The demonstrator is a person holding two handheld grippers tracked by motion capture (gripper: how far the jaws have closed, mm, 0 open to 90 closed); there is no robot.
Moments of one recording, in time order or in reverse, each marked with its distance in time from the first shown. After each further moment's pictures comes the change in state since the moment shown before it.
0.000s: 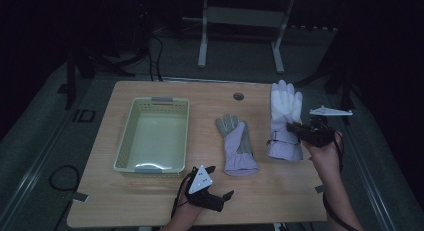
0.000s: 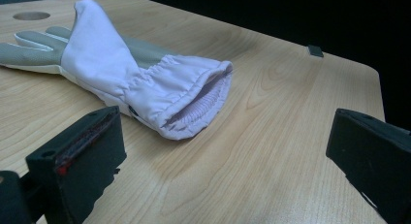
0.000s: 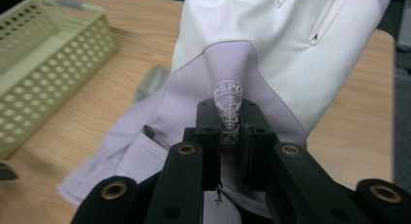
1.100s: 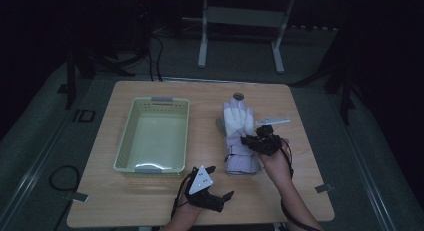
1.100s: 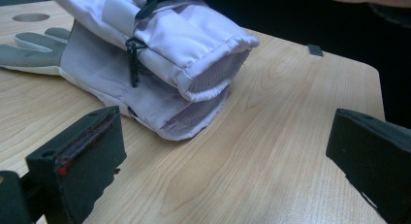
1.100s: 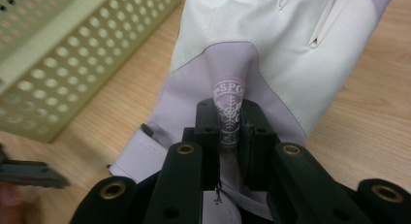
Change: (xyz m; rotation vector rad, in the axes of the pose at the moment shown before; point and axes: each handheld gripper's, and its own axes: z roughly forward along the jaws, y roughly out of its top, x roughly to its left) left arm -0.001 0.000 0.000 0.001 -0.002 0.007; right arm 0.089 -0.021 0.093 0.141 0.110 -0.033
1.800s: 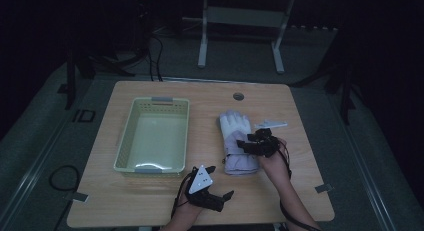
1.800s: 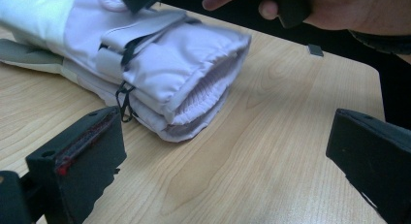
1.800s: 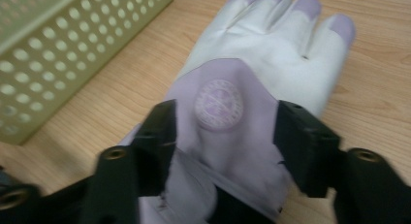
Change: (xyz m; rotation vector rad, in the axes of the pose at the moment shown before) left arm 0.001 0.000 0.000 0.003 0.000 -0.009; right arm -0.013 -0.014 0.016 -0.047 0.008 -0.011
